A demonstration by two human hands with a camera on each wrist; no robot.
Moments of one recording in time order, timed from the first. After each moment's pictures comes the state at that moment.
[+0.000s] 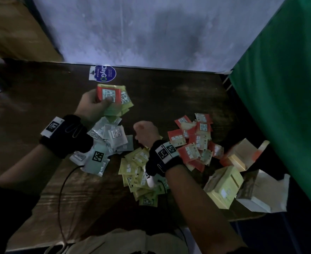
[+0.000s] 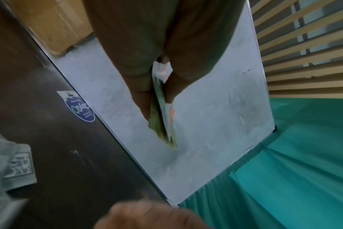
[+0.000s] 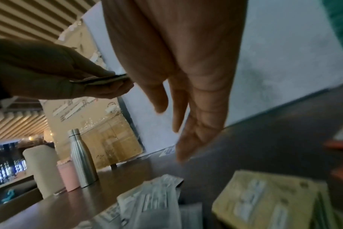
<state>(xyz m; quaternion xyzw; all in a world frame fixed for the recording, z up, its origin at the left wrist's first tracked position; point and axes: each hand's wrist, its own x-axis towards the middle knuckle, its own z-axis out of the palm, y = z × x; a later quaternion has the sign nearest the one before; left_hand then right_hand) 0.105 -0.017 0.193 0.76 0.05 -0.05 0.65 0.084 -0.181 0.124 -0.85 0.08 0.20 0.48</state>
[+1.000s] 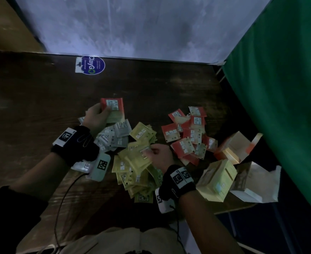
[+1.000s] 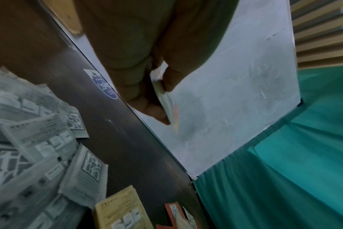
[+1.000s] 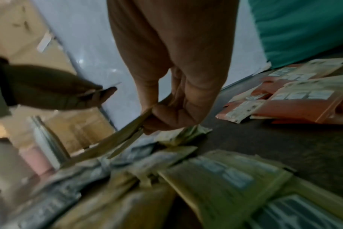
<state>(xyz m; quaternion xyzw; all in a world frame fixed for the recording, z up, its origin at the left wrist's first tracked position) 0.111 -0.039 0.128 0.71 0.13 -0.12 0.68 0.014 -0.244 0.066 -0.83 0.16 0.16 0.51</state>
